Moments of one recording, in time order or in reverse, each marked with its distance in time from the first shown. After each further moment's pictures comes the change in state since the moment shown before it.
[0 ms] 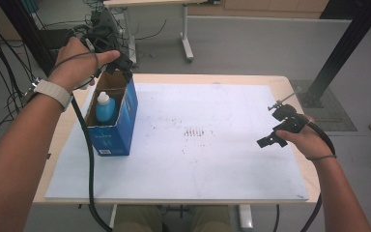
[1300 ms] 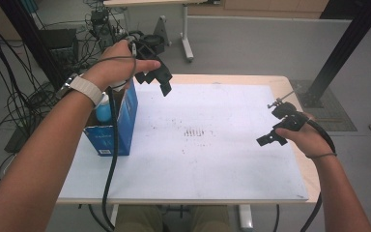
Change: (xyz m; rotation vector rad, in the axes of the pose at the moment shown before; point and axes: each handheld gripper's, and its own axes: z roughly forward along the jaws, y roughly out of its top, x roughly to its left) left arm -0.075 0.034 0.021 0.105 -0.124 0.355; right arm 0.004 0.006 -0.005 0.002 -0.007 -0.002
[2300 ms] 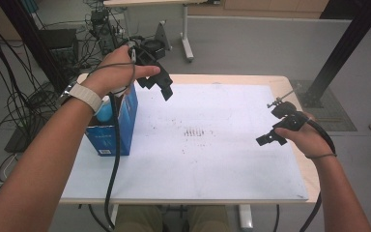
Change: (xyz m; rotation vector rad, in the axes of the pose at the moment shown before) left arm 0.000 -0.011 0.007 -0.023 -0.022 0.025; right arm 0.006 -0.001 -0.004 -0.010 -0.009 -0.005
